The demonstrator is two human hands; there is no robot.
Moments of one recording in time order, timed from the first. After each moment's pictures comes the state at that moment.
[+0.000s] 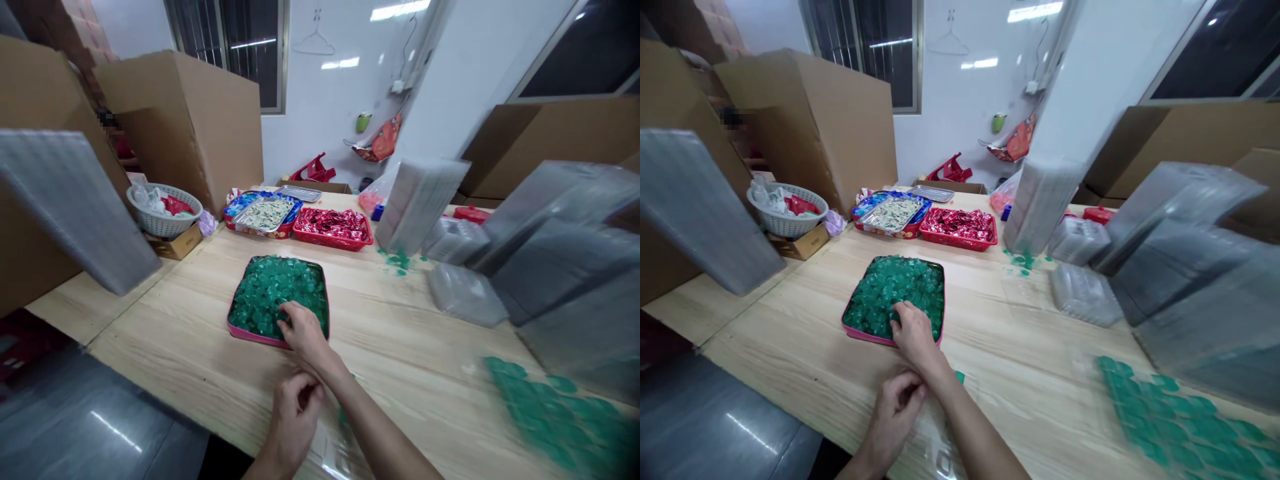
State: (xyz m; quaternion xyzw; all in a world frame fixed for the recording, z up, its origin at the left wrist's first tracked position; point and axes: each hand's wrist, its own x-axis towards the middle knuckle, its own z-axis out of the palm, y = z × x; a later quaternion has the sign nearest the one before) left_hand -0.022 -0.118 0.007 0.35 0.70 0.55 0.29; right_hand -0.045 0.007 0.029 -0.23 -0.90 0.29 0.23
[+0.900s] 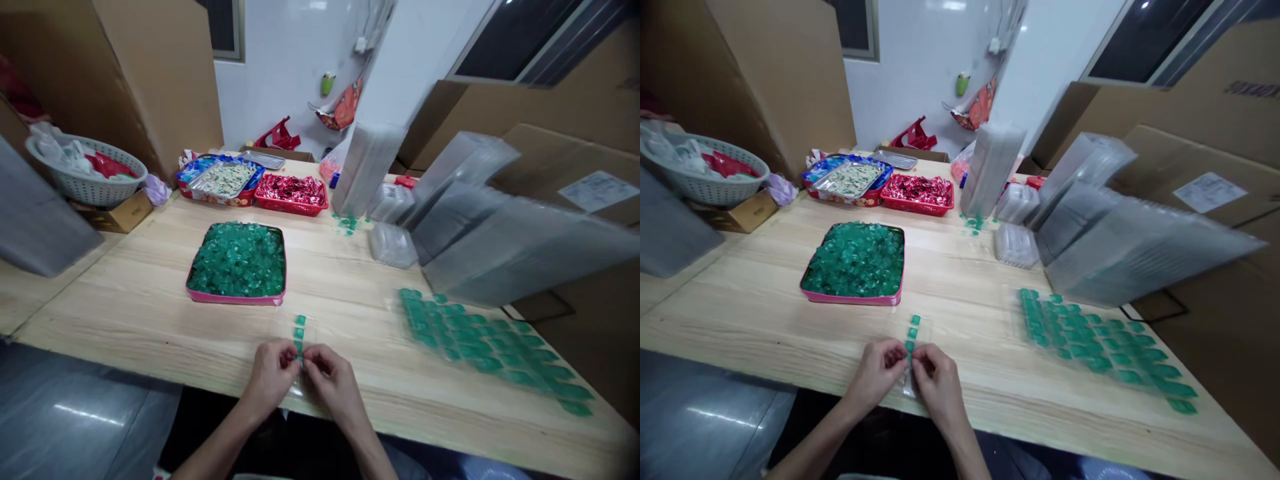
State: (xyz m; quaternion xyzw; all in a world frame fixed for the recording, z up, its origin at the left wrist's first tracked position) left_hand 0.008 -0.121 -0.011 0.41 0.71 0.45 0.36; right_hand 0.135 -0.058 -0.017 -0.39 -0.72 0.51 0.26
